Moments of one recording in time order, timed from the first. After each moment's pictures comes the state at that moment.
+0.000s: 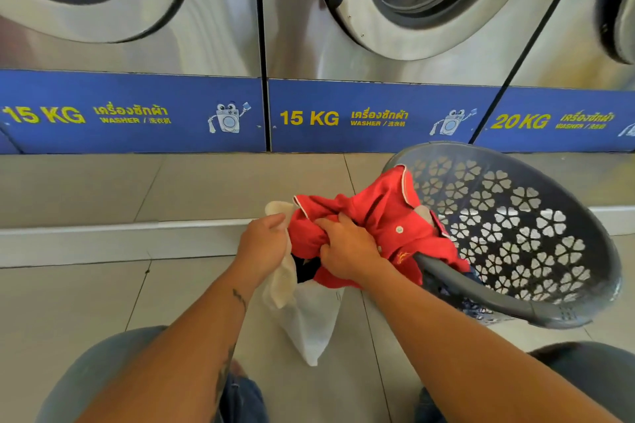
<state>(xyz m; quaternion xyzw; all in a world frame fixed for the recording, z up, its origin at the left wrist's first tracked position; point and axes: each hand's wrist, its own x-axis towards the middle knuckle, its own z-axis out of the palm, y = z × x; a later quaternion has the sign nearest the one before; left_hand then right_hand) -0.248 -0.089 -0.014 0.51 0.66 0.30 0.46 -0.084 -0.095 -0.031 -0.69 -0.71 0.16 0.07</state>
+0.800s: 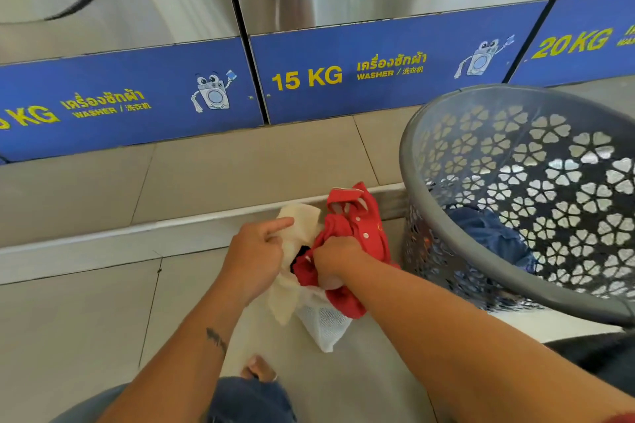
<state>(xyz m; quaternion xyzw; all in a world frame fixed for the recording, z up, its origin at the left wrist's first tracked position) -0.262 -0.064 -0.050 0.57 0.66 0.23 0.42 -0.113 -0.044 -0.125 -0.57 -0.76 0.19 -0.24</state>
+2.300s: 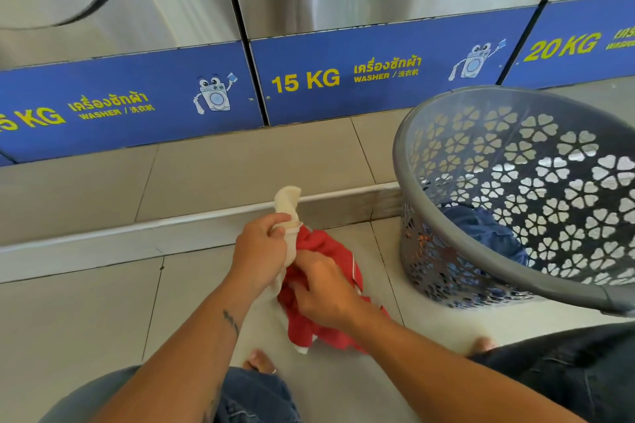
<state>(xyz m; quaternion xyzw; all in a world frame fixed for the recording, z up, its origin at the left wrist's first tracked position) -0.246 -0.075 -0.048 0.54 0.69 0.26 0.41 -0.131 -0.119 -0.126 -0.53 -0.71 0.34 0.32</state>
